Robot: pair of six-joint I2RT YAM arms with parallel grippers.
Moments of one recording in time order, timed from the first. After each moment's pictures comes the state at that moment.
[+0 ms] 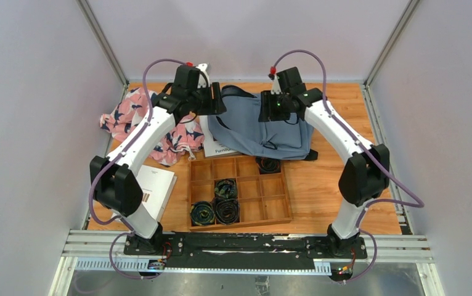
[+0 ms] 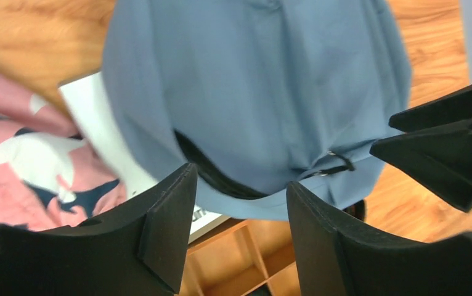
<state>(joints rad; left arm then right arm) -0.39 1.63 1.55 -0.52 0.17 -0.37 0.42 1.73 1.62 -0.71 -0.18 0.25</state>
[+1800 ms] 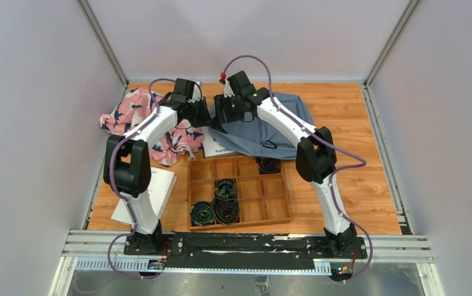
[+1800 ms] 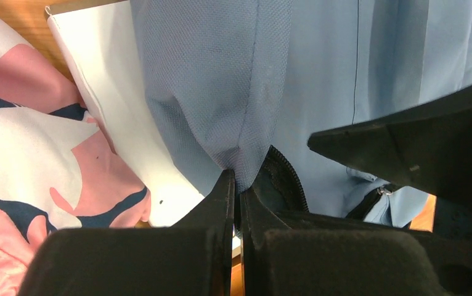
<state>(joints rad) -0.25 1.82 1.42 -0.45 0.32 -0.43 0.64 2.25 2.12 -0.66 -0.28 0.30</state>
